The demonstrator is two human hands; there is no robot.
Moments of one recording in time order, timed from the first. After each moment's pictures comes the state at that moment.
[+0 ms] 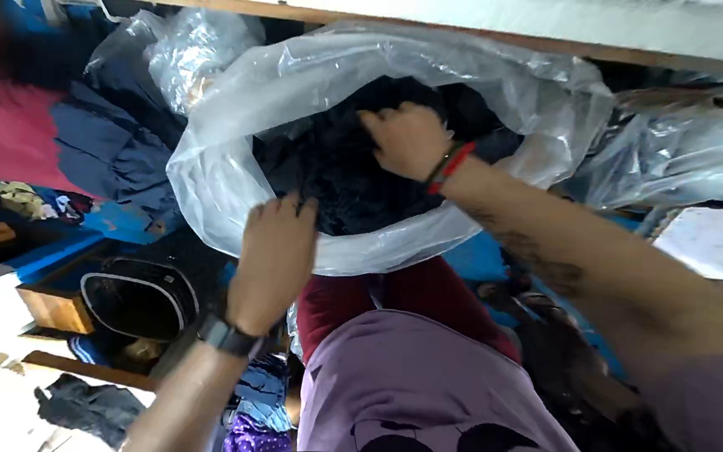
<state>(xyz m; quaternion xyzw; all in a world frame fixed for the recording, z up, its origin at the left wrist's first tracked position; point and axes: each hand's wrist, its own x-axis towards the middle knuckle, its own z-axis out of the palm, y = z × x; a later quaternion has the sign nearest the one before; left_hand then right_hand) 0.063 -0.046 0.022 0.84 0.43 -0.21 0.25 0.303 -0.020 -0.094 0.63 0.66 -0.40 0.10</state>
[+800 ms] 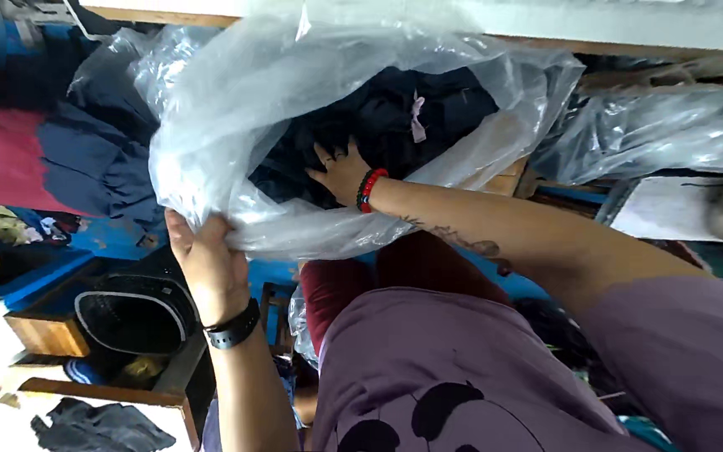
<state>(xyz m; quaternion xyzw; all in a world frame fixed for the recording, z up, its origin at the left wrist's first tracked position) 0.033 -0.040 0.030 0.33 0.68 0.39 0.52 0.224 -0.046 -0.140 0.52 0.72 -0.43 0.16</state>
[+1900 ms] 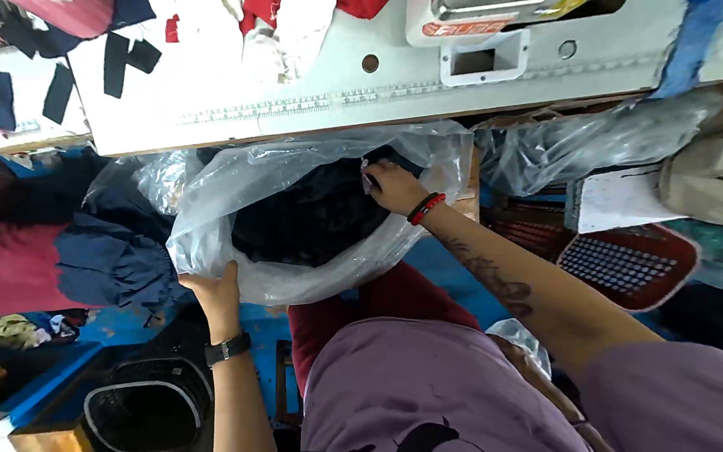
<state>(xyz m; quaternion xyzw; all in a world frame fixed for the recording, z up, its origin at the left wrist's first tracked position) 0.007 -0.013 -0.053 0.51 0.77 0.17 0.35 0.378 -0.085 -0.137 0.76 0.51 -0.40 -0.07</state>
